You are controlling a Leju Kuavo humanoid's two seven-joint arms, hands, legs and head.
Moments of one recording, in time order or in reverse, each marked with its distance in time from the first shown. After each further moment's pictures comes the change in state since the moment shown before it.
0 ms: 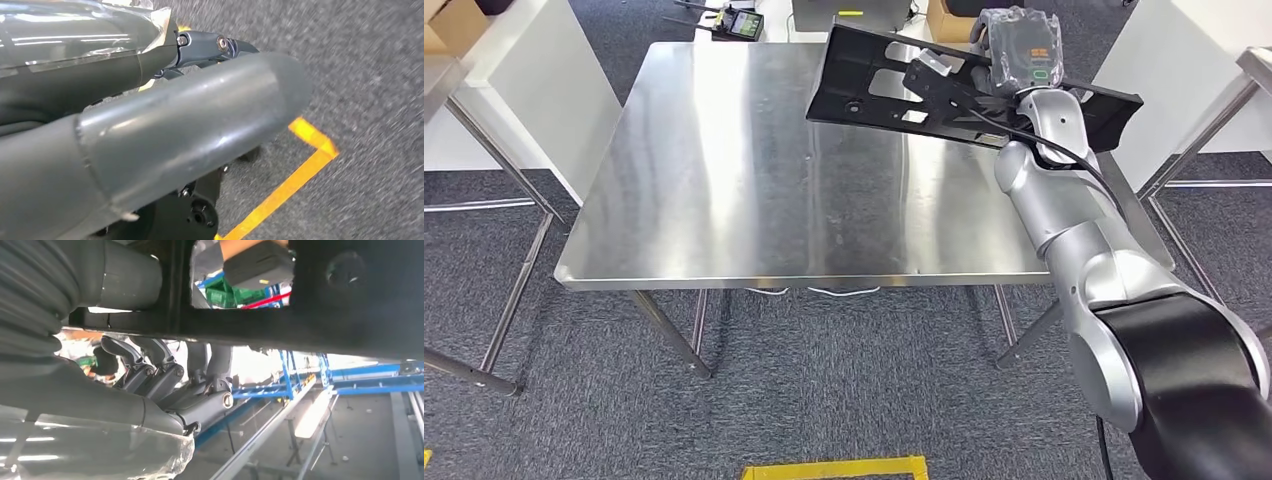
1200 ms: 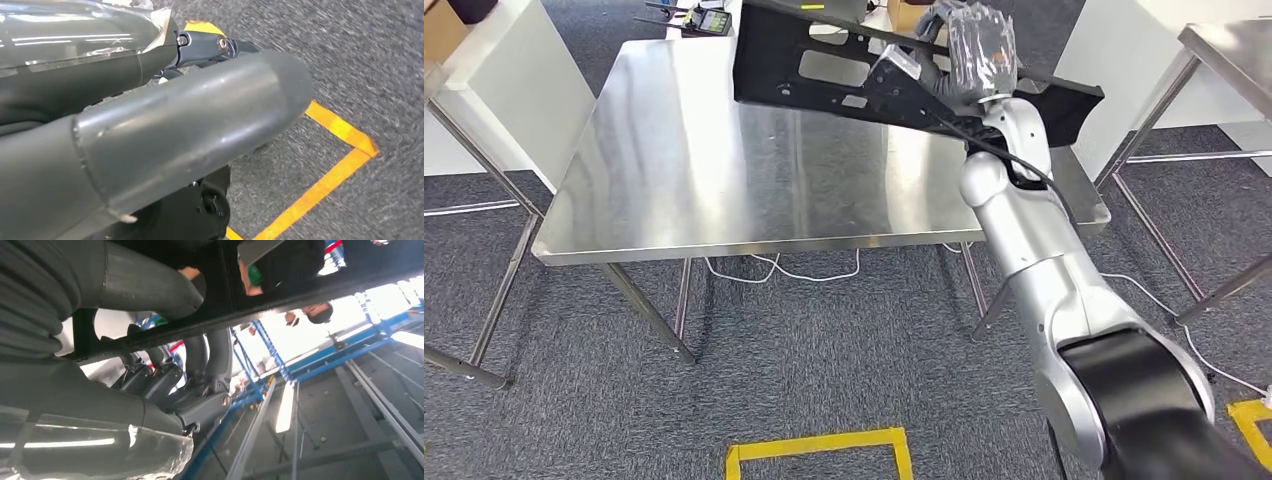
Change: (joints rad) left arm 0.002 -0.010 0.001 0.002 0.013 0.006 -0.009; right arm 0.134 0.072 0.015 -0.334 -0.233 0.096 -0.089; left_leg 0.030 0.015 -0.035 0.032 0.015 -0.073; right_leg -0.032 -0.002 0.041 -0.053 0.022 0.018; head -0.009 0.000
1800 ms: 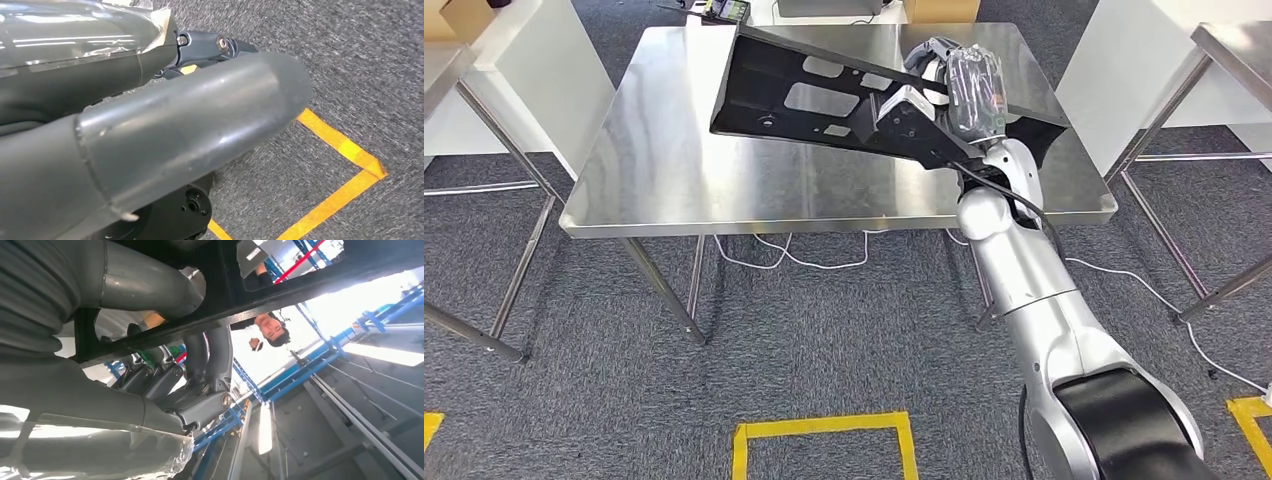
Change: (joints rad) left arm -0.002 -0.003 0.001 -0.001 0.012 -0.006 -0.007; right arm 0.156 0.015 -0.005 -0.134 -0.193 0.015 -0.136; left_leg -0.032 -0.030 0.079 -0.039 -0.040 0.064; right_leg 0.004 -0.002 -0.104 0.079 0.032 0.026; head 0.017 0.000
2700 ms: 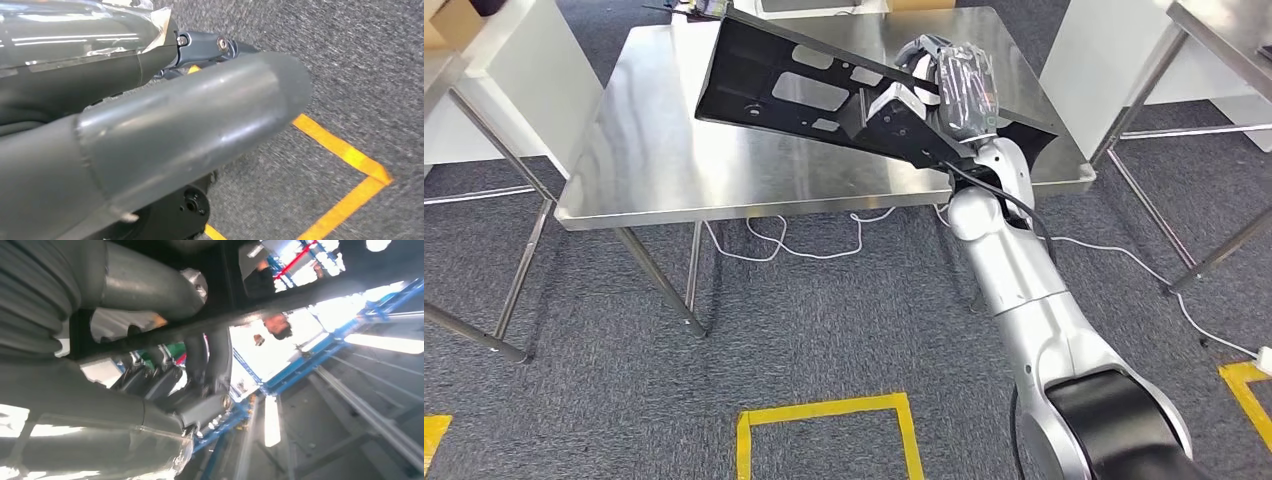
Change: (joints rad) left arm 0.002 0.009 0.000 0.000 0.000 -0.003 -0.012; right arm 0.003 0.033 -0.013 -0.014 0.018 0.007 -0.001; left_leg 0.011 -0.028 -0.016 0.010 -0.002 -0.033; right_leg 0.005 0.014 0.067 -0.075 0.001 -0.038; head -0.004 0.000
